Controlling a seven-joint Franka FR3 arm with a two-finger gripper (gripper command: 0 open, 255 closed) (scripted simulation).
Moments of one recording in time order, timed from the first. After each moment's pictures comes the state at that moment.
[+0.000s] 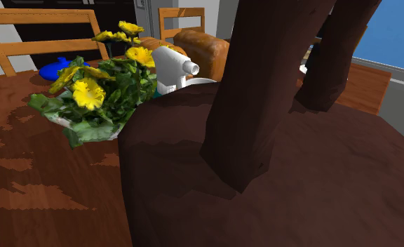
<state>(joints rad) -0.01 -0.74 0.03 -2.31 0.09 1.50 -0.07</state>
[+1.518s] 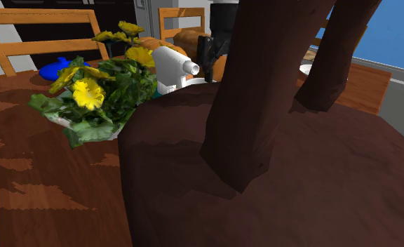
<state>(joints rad) 0.07 -0.09 0.42 -1.71 0.11 1.54 0.48</state>
